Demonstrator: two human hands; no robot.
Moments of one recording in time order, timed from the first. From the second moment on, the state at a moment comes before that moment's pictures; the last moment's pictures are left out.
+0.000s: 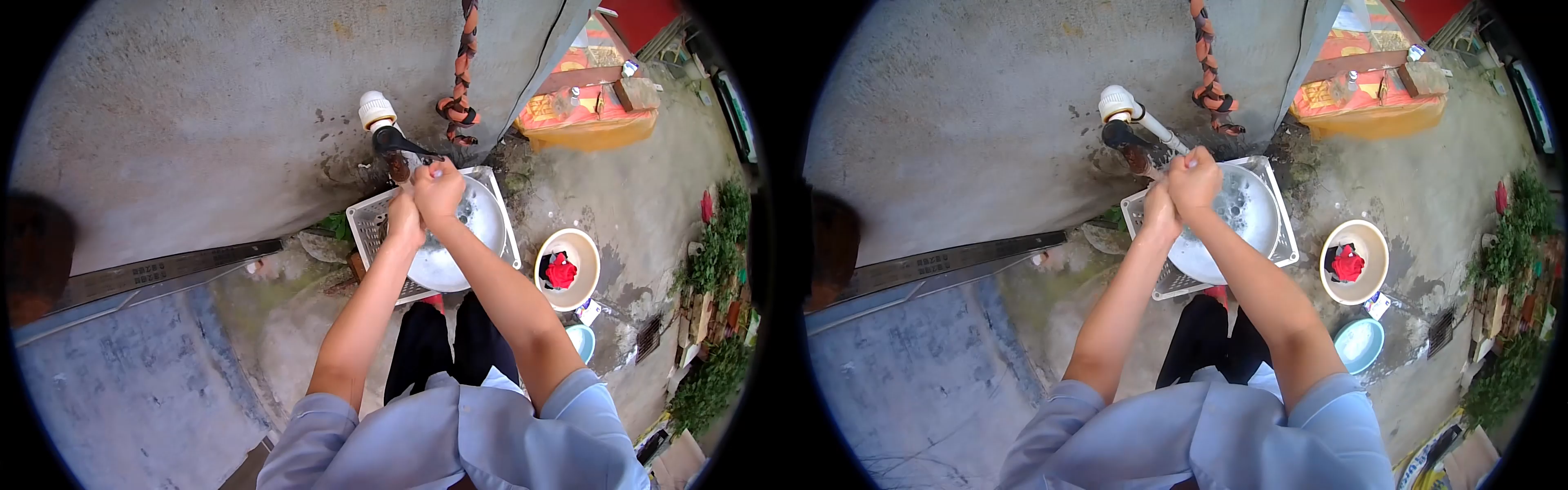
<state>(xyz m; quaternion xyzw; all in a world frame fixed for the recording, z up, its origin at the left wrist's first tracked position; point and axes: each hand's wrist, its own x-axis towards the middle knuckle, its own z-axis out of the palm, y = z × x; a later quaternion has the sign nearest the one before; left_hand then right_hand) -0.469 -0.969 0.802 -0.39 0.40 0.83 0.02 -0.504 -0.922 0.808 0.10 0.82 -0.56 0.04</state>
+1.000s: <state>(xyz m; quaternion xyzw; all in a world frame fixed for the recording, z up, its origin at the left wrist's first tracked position) -0.484 -1.002 0.829 -0.27 0.25 0.92 0.13 -0.492 -0.898 0.825 -0.34 0.77 -0.49 -0.21</state>
